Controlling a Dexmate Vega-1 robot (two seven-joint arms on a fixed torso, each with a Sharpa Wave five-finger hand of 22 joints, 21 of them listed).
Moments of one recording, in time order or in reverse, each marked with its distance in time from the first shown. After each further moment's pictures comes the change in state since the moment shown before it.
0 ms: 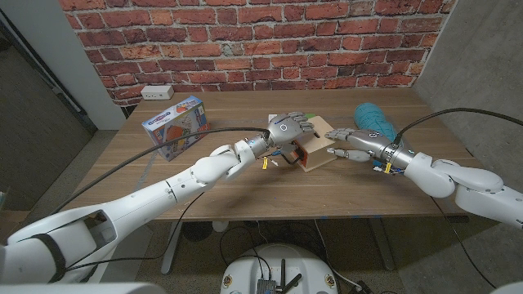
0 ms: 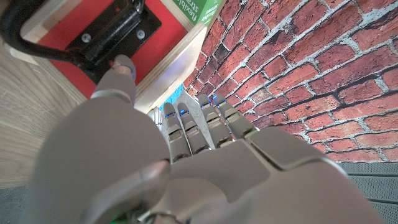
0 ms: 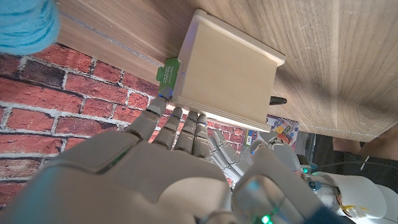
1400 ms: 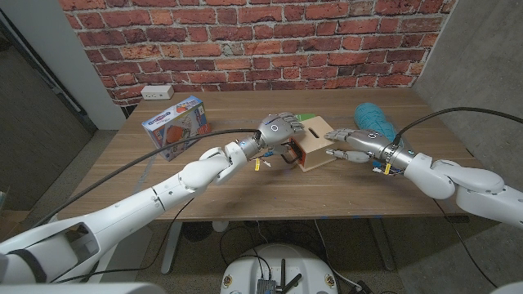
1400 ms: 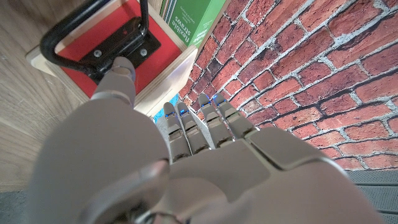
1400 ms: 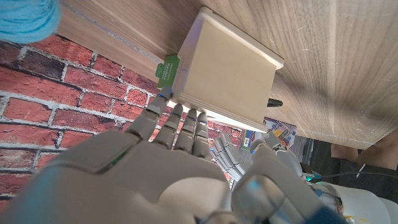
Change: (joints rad) left arm 0.092 0.055 -0.086 -0.100 0.000 0.024 -0.070; left_hand -0.018 0.008 -0.007 0.007 -0.004 0.000 0.000 -0.008 0.000 0.000 0.000 0.000 0.002 0.004 0.004 0.000 0.000 0.000 0.000 0.000 0.000; right arm -0.039 -0.018 0.039 -0.062 -0.027 -0.044 -0.036; right_hand 0.000 0.000 0.001 -0.007 0.000 -0.012 -0.001 -0.004 0.005 0.009 0.012 -0.003 0.002 -0.003 -0.003 0.004 0.012 0.000 0.000 0.000 -0.001
